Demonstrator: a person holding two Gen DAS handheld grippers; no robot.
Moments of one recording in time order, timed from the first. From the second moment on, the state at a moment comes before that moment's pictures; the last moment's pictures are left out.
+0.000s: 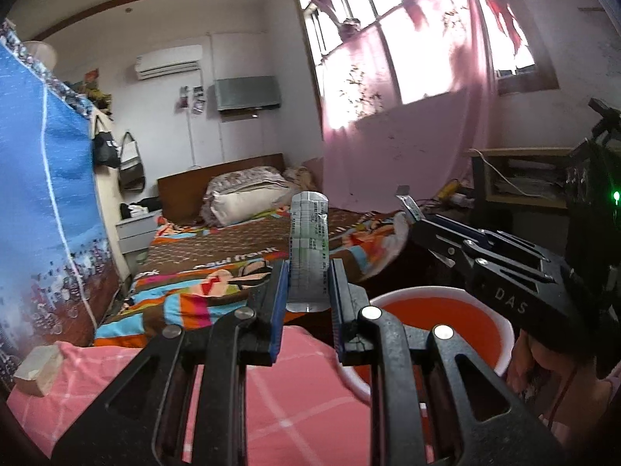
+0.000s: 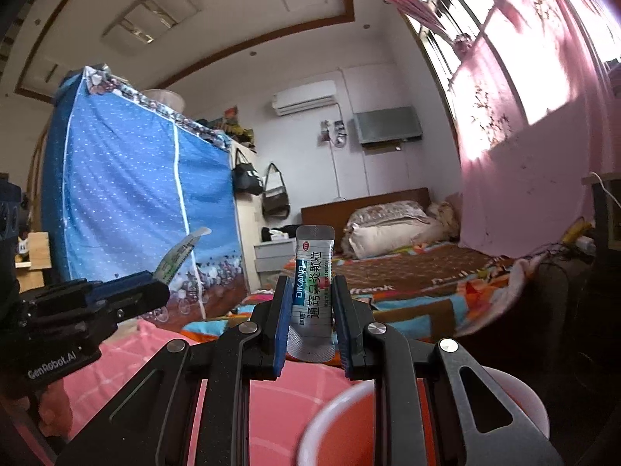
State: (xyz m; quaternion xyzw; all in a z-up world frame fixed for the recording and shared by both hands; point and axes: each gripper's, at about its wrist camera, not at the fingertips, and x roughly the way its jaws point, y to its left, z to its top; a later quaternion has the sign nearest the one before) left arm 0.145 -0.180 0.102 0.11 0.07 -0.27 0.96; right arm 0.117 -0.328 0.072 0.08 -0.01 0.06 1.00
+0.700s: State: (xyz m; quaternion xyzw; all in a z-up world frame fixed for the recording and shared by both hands) left arm 0.163 -0.243 0.064 0.11 0.17 -0.32 0.93; right arm 0.135 -0.364 0.038 0.10 0.14 0.01 0.98
